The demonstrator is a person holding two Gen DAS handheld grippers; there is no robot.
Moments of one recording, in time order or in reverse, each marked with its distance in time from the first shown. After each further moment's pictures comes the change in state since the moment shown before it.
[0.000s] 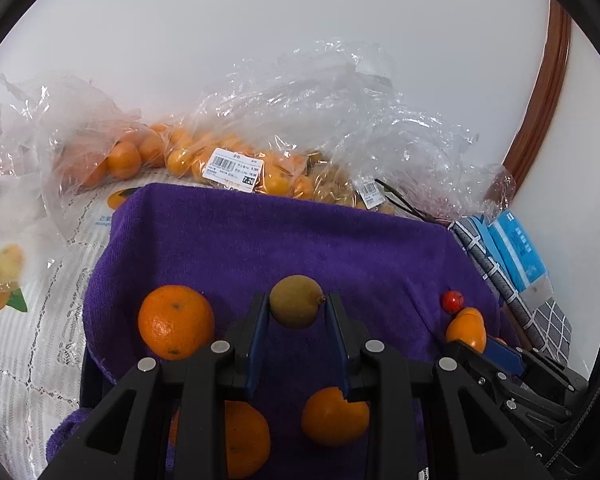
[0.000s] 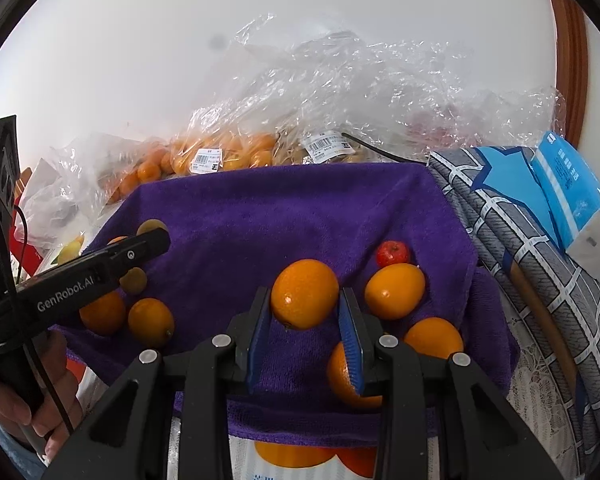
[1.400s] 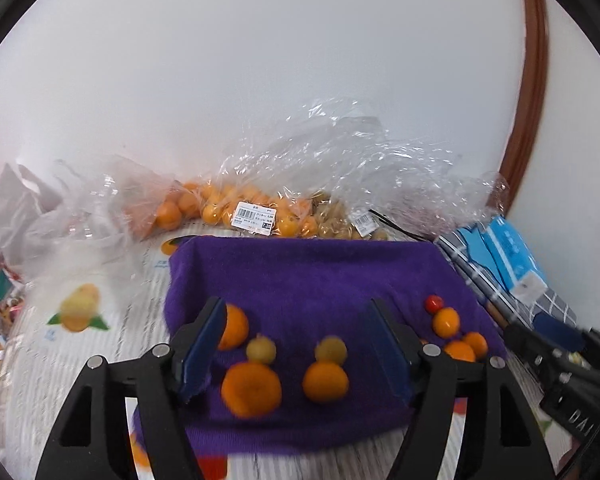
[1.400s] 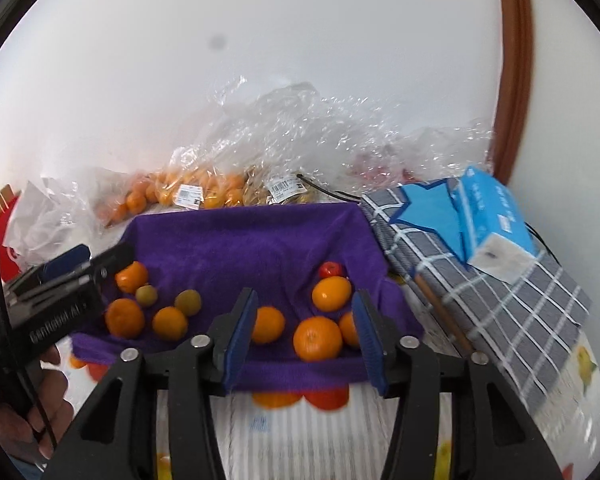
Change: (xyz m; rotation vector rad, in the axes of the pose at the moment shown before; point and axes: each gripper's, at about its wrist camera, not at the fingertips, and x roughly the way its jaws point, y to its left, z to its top) left arm -0.090 -0.027 0.005 0.102 -0.089 0.120; right arm -0.100 0.007 0.012 0.026 -0.041 -0.167
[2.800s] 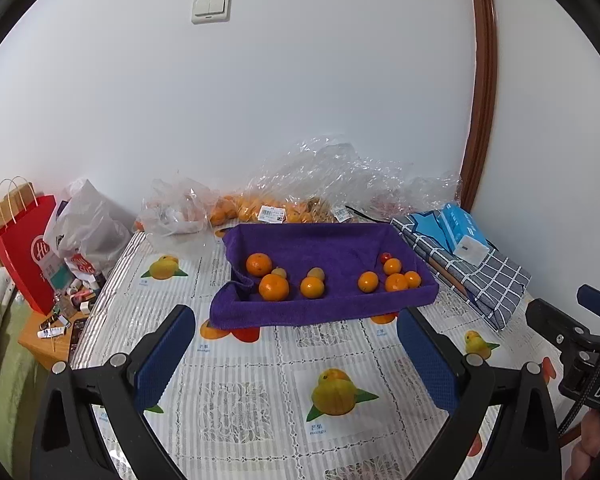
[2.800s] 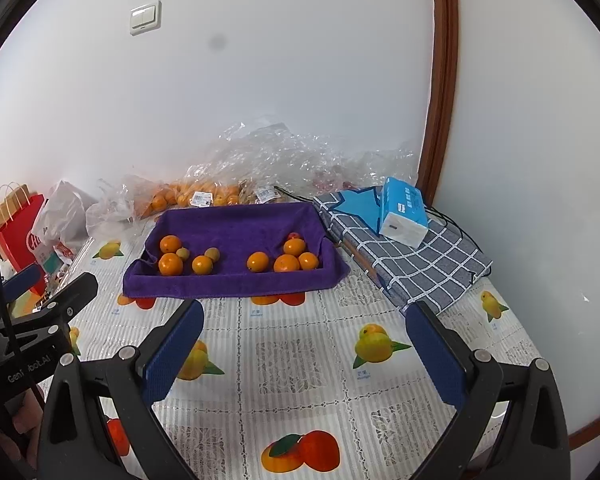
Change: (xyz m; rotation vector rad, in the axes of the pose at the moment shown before) left arm -0.192 -0.019 -0.059 0.043 -0.065 0.056; right arm -0.196 0.000 -0.068 0.006 -0.083 -0.100
